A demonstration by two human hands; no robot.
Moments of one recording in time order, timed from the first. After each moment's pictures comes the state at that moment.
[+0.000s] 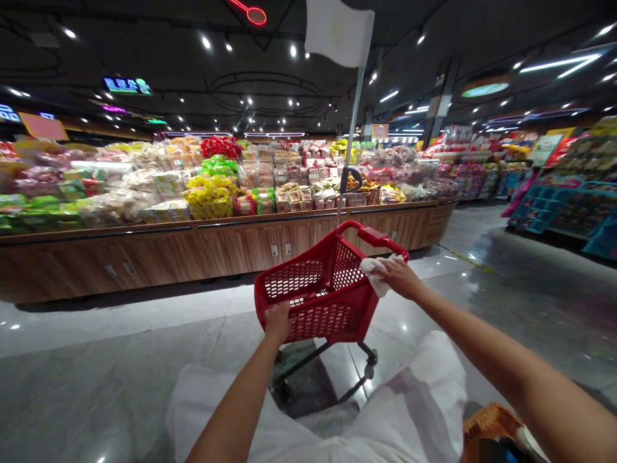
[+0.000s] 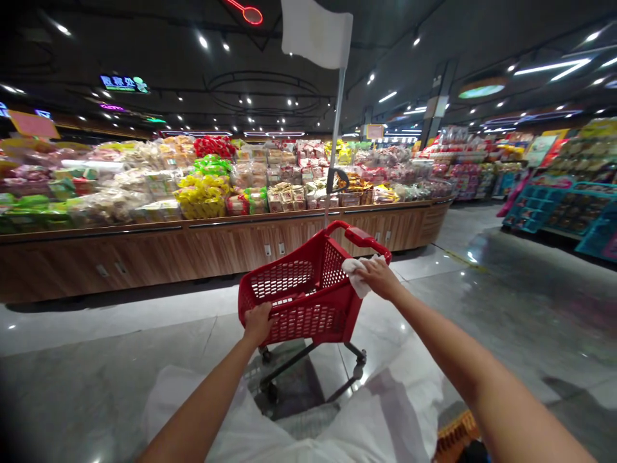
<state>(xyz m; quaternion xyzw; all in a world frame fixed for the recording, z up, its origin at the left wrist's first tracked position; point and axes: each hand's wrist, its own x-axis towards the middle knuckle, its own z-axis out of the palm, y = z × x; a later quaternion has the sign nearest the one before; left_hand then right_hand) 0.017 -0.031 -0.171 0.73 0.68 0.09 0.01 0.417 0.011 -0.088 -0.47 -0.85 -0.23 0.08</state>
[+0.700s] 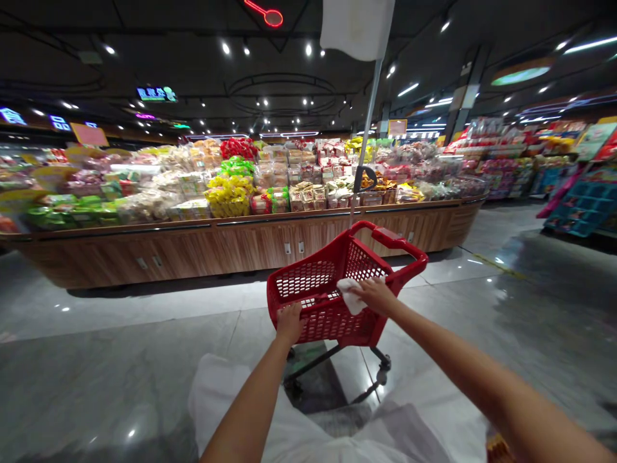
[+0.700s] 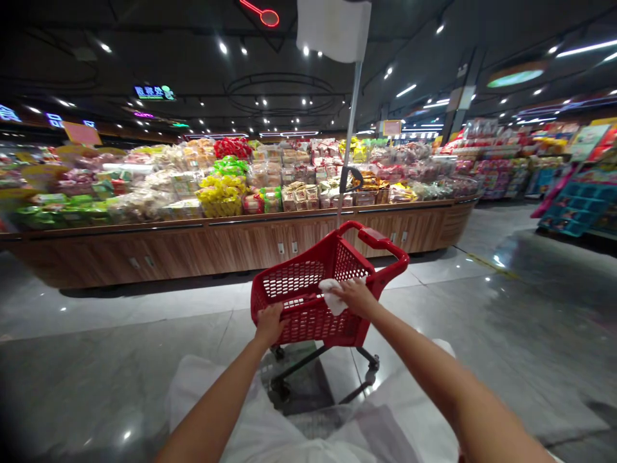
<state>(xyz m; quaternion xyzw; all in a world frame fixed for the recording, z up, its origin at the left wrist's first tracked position) 0.011 -0.042 -0.179 0.73 0.67 0.11 0.00 0.319 0.007 -0.129 -0.39 -0.90 -0.20 0.08</state>
